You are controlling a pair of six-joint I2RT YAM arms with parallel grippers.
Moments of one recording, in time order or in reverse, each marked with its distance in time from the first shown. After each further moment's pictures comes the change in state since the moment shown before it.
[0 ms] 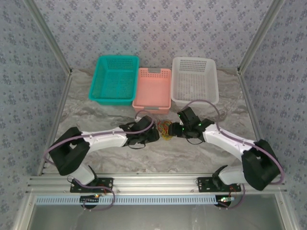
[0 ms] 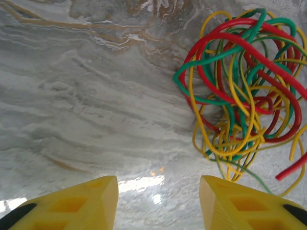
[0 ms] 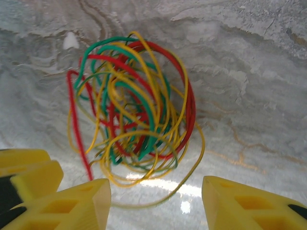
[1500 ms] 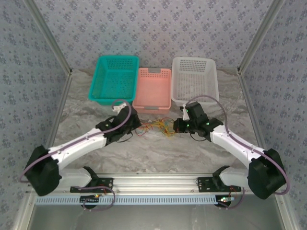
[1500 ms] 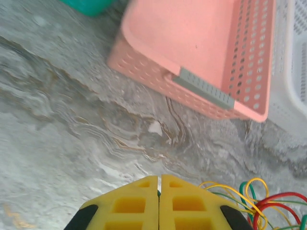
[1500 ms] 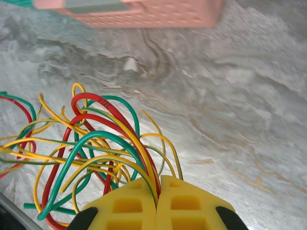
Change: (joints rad) left arm 0.156 -0.365 -0.033 -0.138 -0.238 -0.007; right arm -0.054 -0.121 0.031 0.009 -0.124 -0.140
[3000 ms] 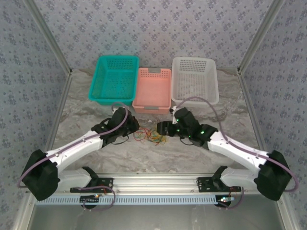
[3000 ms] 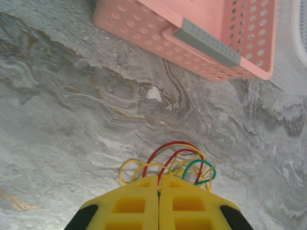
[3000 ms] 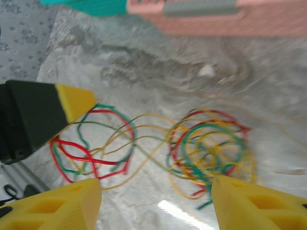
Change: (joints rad) left arm 0.048 -0.013 -0.077 0.069 0.224 0.074; right arm 0.275 -0.038 -0.013 0.163 0.132 0.207
